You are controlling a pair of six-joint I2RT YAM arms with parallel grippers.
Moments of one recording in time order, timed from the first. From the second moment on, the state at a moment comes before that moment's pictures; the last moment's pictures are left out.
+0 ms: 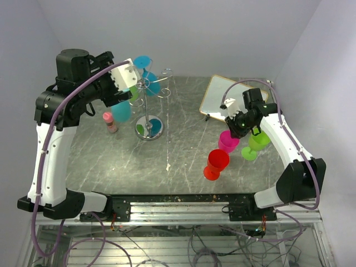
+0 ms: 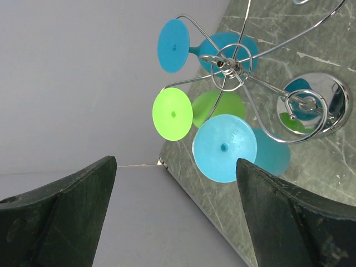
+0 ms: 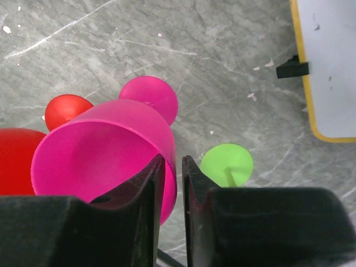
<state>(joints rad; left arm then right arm) -0.28 1.33 2.01 -1.08 0.17 0.98 0.17 1.43 1.26 -0.97 -0.28 -0.58</state>
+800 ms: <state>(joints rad) -0.28 1.33 1.98 -1.03 0.16 0.84 0.17 1.52 1.57 -1.04 -0.32 -0.61</state>
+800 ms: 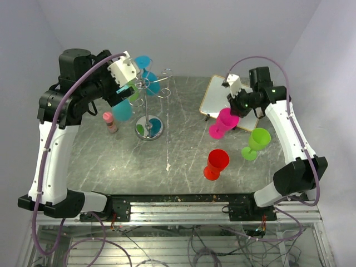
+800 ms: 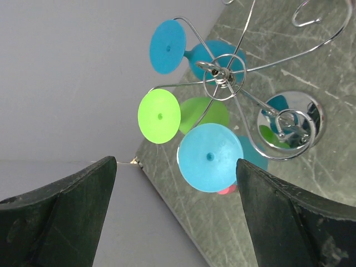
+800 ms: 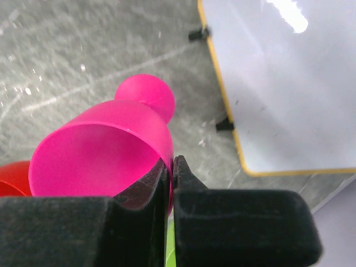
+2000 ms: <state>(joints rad) -0.24 1.43 1.95 -0.52 0.36 0.01 0.17 1.50 1.91 -0.39 -0.69 -0.03</state>
